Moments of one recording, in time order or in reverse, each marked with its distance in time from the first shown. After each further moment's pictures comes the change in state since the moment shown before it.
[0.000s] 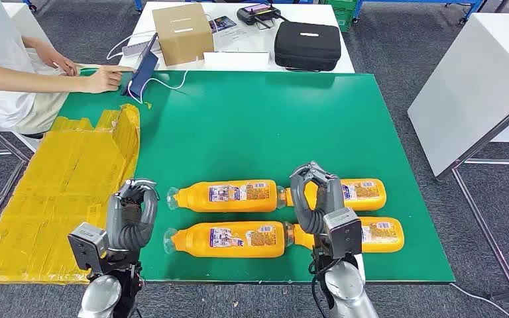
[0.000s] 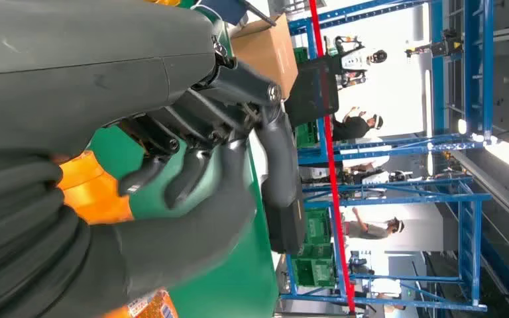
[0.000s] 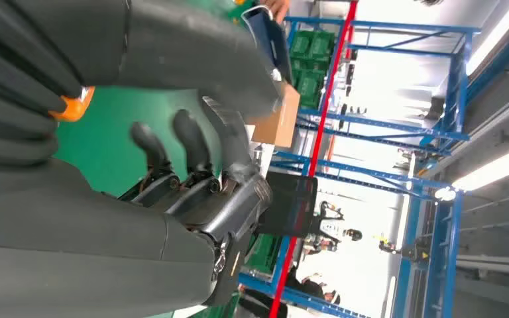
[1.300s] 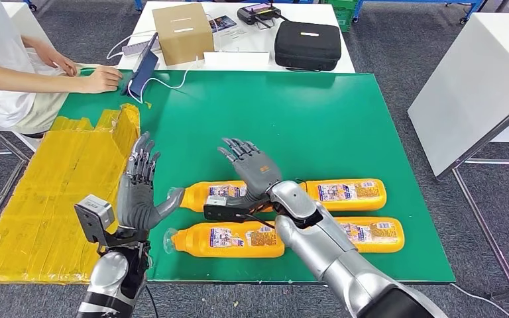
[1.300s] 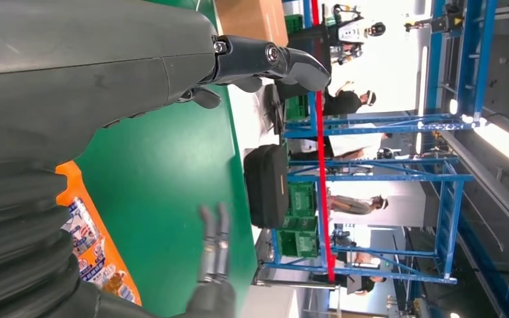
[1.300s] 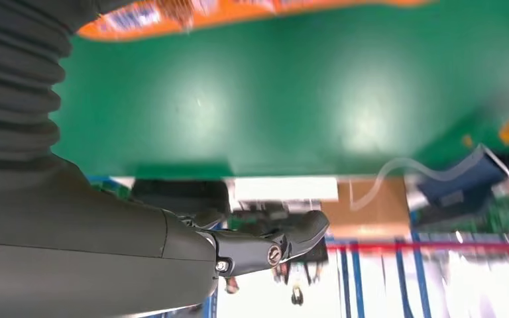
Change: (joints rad) left arm -0.130 -0.038 0.004 0.095 0.071 -0.091 0.034; right arm -0.564 -0.005 0.362 0.771 0.817 0.044 0.307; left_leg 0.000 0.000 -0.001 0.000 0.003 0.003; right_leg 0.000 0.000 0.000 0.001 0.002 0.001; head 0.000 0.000
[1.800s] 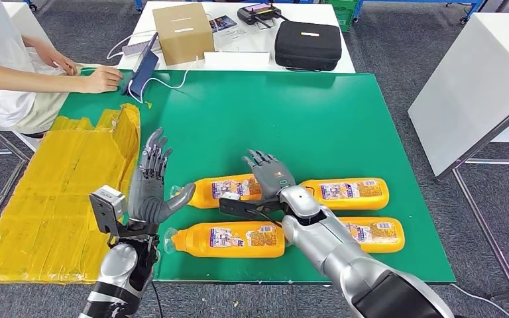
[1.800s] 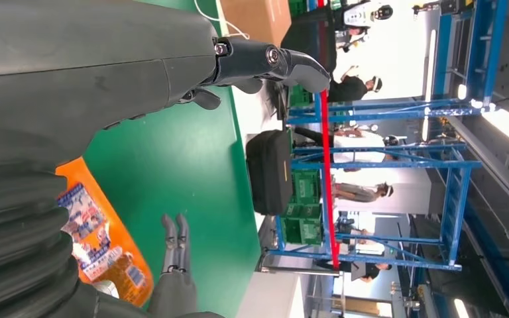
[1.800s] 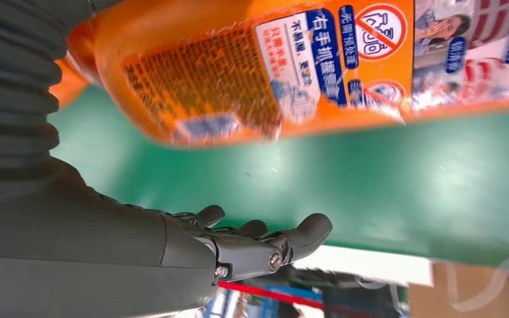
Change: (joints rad) left arm -0.058 -0.010 -0.032 0.077 0.003 -0.002 0.003; right arm -0.078 0.020 -0.001 0.301 0.013 -0.039 0.108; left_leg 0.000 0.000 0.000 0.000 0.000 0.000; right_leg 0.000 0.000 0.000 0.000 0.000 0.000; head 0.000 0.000
